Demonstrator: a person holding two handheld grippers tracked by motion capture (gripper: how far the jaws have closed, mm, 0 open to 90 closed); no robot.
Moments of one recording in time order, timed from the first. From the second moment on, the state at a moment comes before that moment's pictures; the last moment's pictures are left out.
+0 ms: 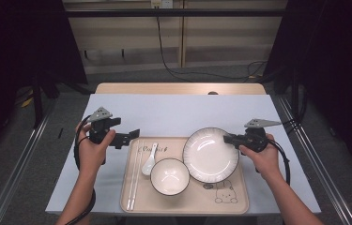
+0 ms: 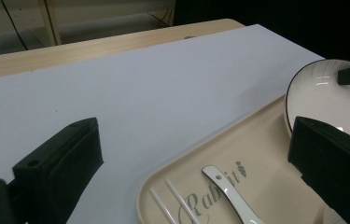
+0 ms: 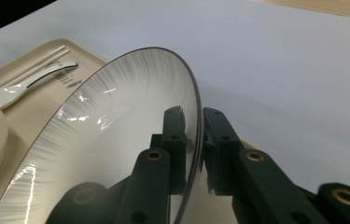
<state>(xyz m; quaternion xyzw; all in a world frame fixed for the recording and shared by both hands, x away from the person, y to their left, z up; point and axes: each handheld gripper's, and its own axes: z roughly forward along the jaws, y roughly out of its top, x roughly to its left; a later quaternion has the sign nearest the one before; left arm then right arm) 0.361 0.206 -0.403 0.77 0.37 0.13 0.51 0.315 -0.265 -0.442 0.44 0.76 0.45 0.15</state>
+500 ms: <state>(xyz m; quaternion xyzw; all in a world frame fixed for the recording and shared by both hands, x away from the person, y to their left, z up) 0.360 0.207 -0.402 0.77 0.37 0.13 0.51 0.316 -0.265 -0.446 0.44 0.76 0.45 0.15</state>
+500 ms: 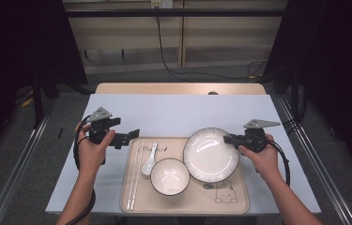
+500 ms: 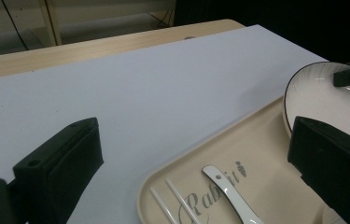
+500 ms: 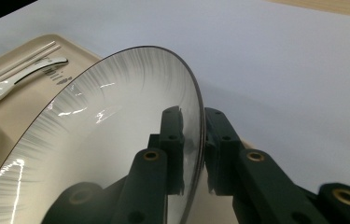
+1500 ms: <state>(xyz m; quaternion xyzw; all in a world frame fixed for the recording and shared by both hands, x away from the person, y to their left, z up) 0.360 0.209 -0.400 0.77 0.37 0.13 0.51 0.314 -0.263 -0.457 0.45 0.76 0.45 0.15</state>
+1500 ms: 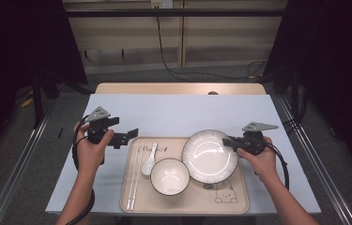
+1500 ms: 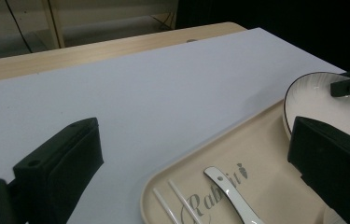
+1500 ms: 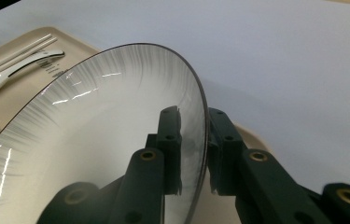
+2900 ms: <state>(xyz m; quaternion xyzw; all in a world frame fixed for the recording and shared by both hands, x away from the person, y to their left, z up) 0.360 0.209 -0.401 0.77 0.37 0.13 0.51 0.308 -0.268 -0.443 0.44 0.73 0.49 0.19</state>
